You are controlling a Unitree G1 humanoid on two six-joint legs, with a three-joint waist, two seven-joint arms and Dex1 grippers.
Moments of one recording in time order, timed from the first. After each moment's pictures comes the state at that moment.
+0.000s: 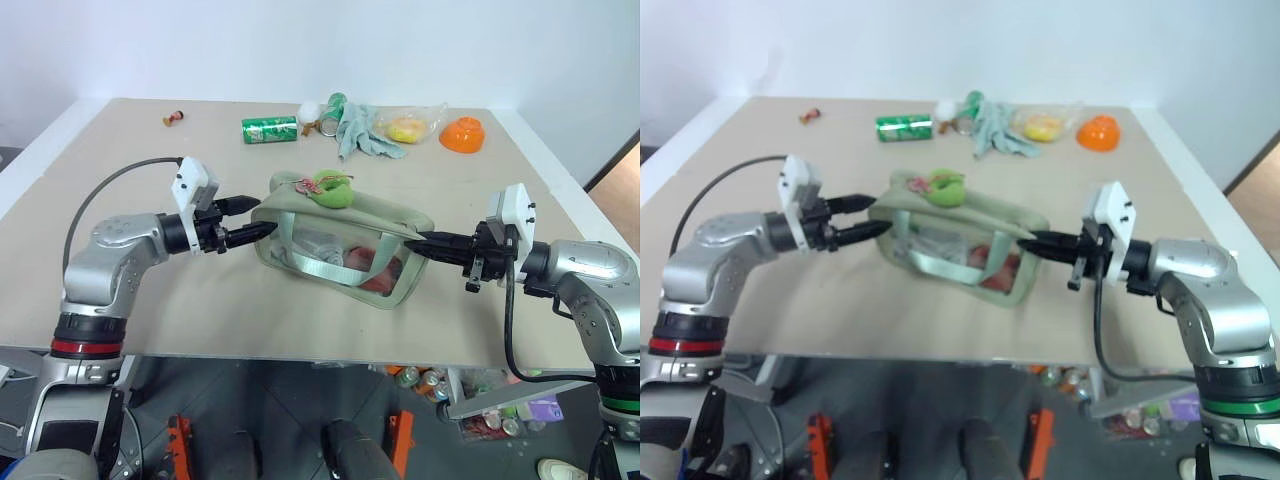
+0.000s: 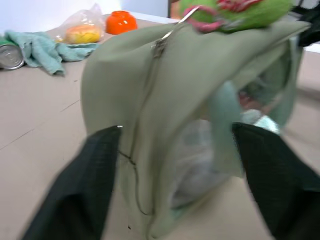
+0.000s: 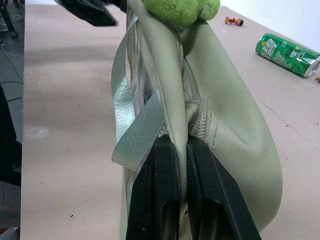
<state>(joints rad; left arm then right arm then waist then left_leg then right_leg) -0.67 0.56 0.05 0.10 -0.44 0.50 -1.01 -0.41 -0.83 -0.13 -0.17 0.54 0.45 1.06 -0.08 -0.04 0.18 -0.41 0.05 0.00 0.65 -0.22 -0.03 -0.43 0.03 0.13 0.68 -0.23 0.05</state>
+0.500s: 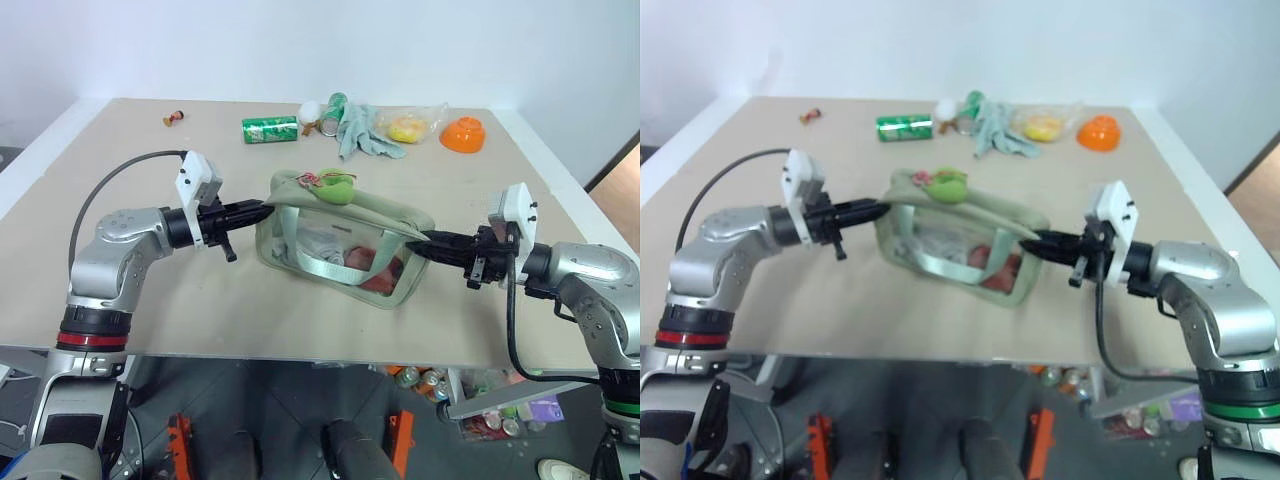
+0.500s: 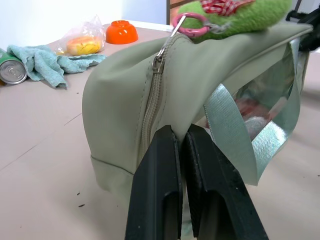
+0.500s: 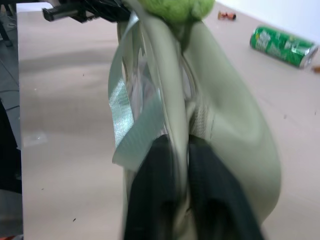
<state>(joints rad) -0.69 0.55 0.04 0.12 -0.44 0.46 -1.03 -0.39 -0.86 -0.14 -0.20 0.59 0.56 1.03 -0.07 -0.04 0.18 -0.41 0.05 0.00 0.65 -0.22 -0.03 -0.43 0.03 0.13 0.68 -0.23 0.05</state>
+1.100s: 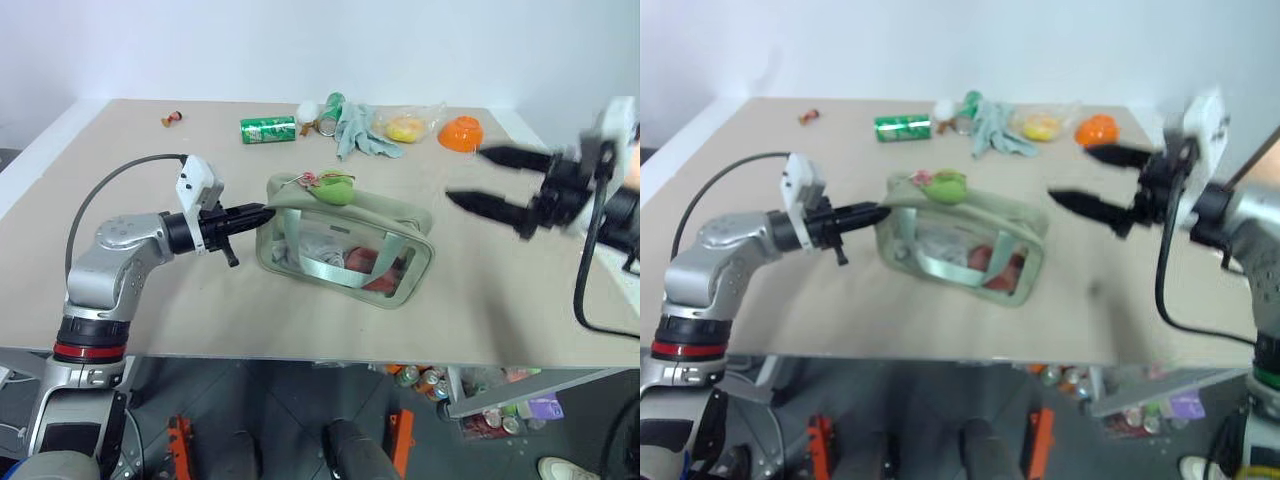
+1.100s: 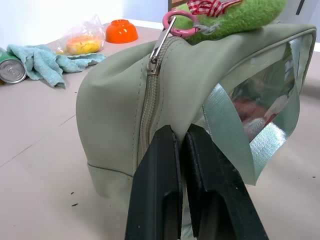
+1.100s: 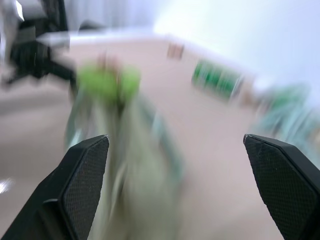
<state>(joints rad) -0.64 0.55 0.05 0.00 -0.45 0.51 -0.97 -0.71 -0.90 -0.24 -0.21 0.66 0.66 0.92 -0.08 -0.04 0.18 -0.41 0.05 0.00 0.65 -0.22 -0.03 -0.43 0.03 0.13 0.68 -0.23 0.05</state>
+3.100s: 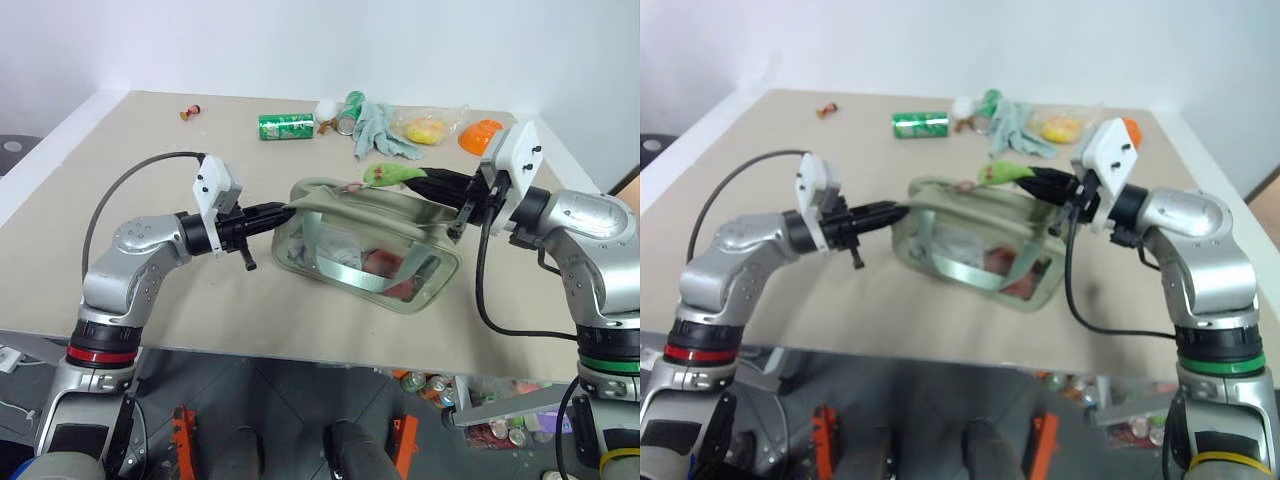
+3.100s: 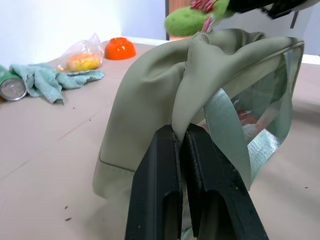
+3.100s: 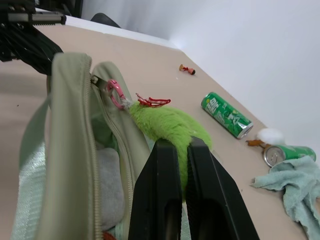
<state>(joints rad) -0.64 0.52 -0.01 -0.03 -0.49 0.47 -0.92 -0.64 -0.77 -0.09 -0.17 0.42 0.40 0.88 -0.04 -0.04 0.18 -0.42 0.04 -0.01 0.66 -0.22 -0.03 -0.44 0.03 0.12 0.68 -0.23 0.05</state>
